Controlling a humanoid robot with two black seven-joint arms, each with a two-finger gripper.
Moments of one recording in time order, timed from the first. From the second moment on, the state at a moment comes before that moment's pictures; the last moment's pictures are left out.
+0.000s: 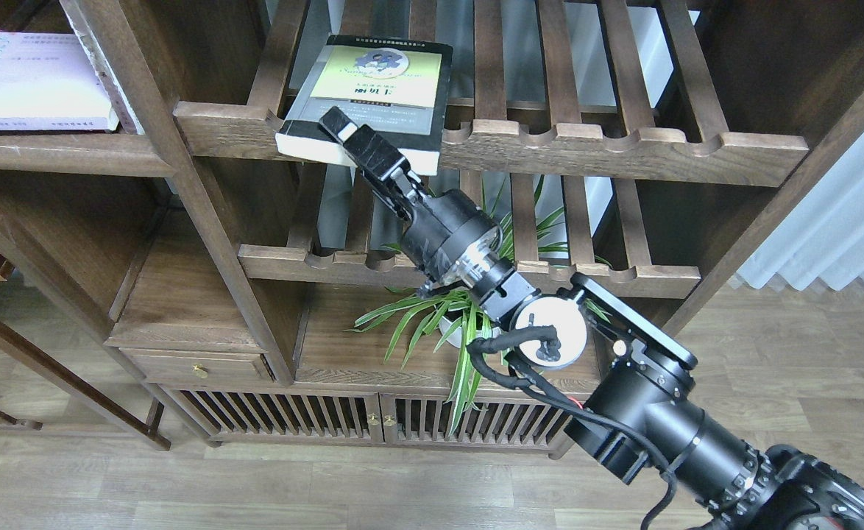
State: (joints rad) left arm 0.37 0.18 -1.96 -1.37 0.12 -0.49 0.38; right arm 0.43 0.01 0.79 1.52 0.09 0.19 0.08
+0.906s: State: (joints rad) left arm 0.39 0.18 -1.37 -1.38 -0.29 -0.49 0.35; right arm 0.06 -0.35 0.67 1.49 0.08 0.58 -0.09
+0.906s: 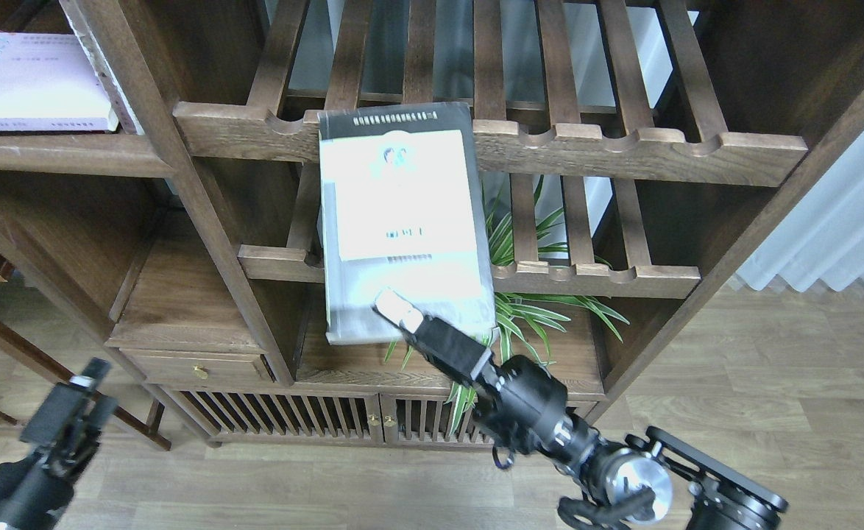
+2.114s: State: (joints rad) left arm 0.25 0.17 -0.87 -1.45 -0.32 -0.49 0.16; right arm -0.04 -0.26 0.59 1.42 0.03 0.58 -0.26
